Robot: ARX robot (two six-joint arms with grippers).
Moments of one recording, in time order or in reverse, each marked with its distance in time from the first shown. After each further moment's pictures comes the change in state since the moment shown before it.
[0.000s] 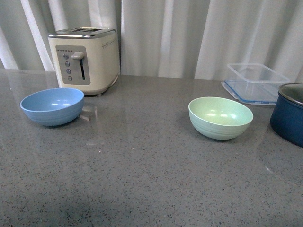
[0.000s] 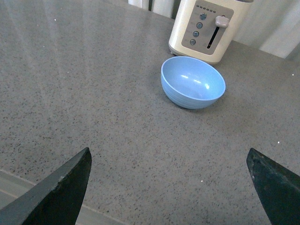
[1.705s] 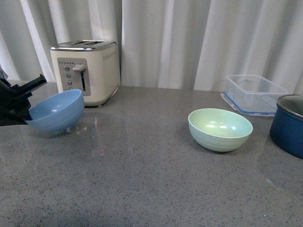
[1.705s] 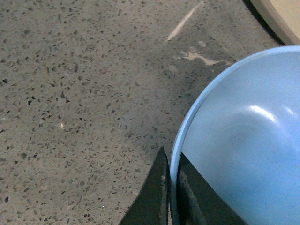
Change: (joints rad) left arm -0.021 1.263 1.030 -0.244 0.119 -0.321; right arm 0.000 0.000 0.000 0.000 0.000 0.000
